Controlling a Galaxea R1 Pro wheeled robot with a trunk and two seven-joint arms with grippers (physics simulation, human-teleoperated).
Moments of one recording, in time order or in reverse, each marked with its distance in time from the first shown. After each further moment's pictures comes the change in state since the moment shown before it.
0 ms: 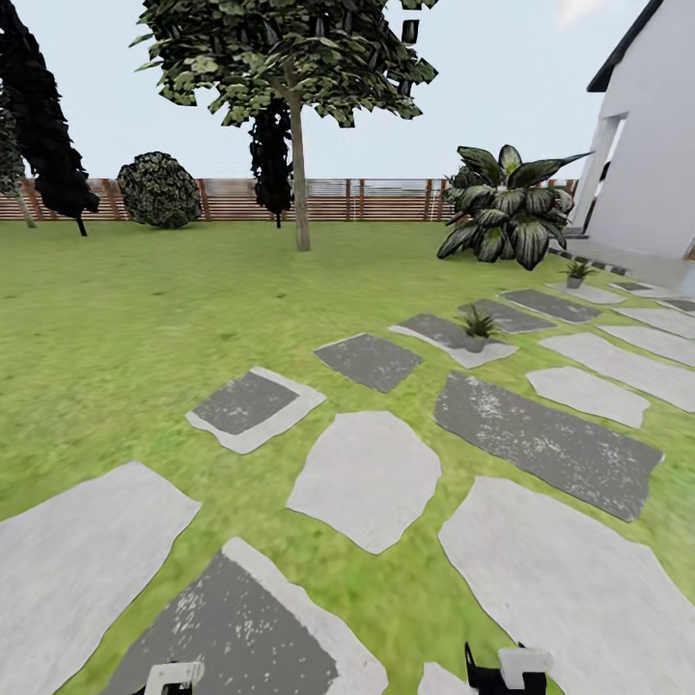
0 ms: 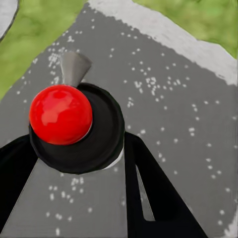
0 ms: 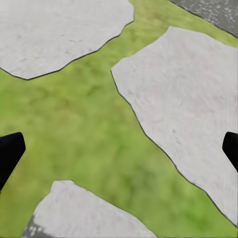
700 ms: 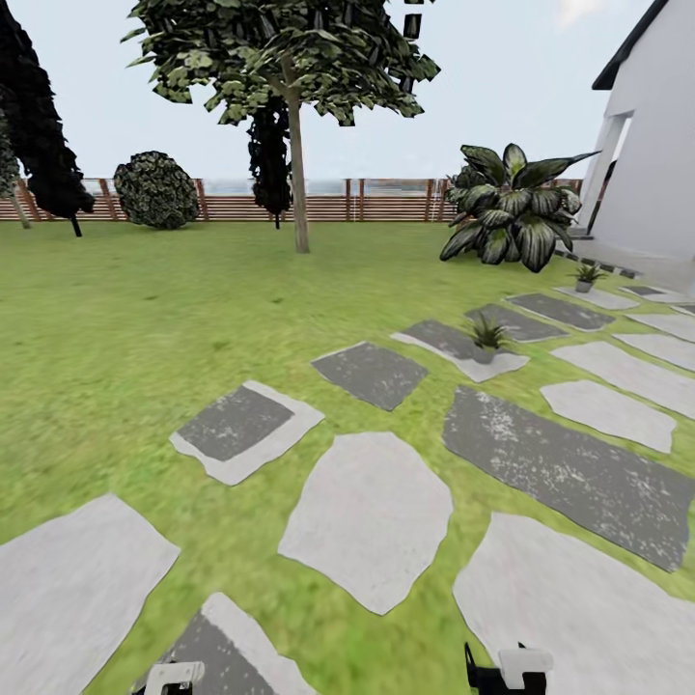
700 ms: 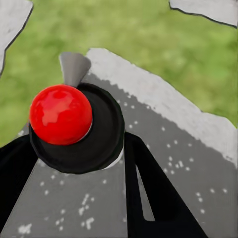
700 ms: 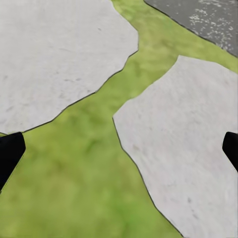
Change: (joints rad) left arm 0.000 0.000 0.000 0.000 0.000 0.000 0.000; right arm 0.000 0.000 0.000 0.000 0.000 0.000 0.000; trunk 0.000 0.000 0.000
